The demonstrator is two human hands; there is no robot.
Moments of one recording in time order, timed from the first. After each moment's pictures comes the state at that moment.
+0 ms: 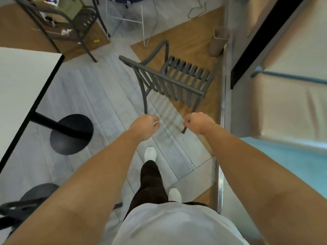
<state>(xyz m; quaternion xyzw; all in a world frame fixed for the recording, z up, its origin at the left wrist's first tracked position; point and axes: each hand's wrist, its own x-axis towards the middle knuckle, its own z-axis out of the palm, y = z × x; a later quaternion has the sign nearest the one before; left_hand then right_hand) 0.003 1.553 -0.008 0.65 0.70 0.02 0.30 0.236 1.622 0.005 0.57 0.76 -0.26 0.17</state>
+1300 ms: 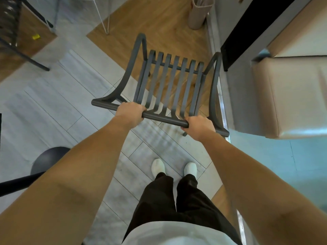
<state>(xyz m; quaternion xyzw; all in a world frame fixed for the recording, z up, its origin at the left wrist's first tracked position) -0.127 1.925 -0.091 0.79 0.54 -0.24 0.16 0.131 1.860 -0.083 0.66 0.67 -0.27 0.18</state>
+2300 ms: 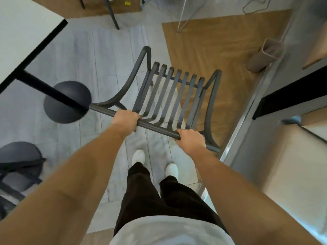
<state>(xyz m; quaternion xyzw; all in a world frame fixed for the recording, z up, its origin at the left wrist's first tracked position) -0.066 1.724 -0.102 0.58 0.76 -0.21 0.19 0.189 1.805 -0.086 0.40 0.86 -0.21 0.21</state>
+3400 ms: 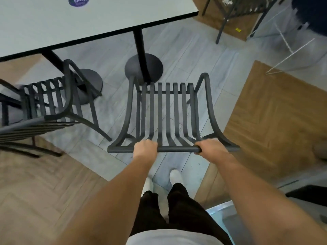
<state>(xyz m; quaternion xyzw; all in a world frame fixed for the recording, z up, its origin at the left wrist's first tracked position) 0.112 1.487 -0.099 0.22 0.94 -0.09 0.25 0.172 1.744 -0.081 0.02 0.93 -0.07 0.35</state>
